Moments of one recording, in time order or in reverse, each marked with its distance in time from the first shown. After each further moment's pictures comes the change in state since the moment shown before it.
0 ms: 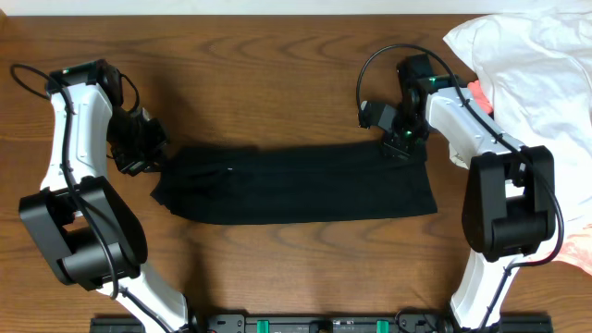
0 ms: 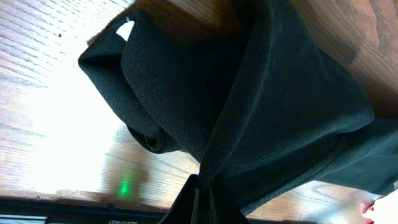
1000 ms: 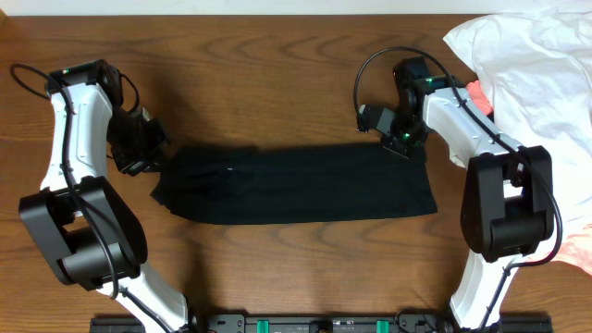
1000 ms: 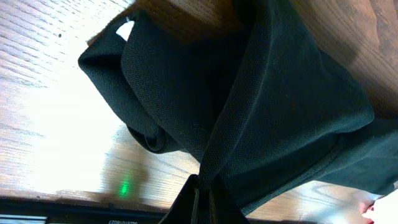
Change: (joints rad) left arm 0.000 0.000 0.000 0.000 0.000 0.000; right arm 0.013 0.000 0.000 -0.064 0.011 0.028
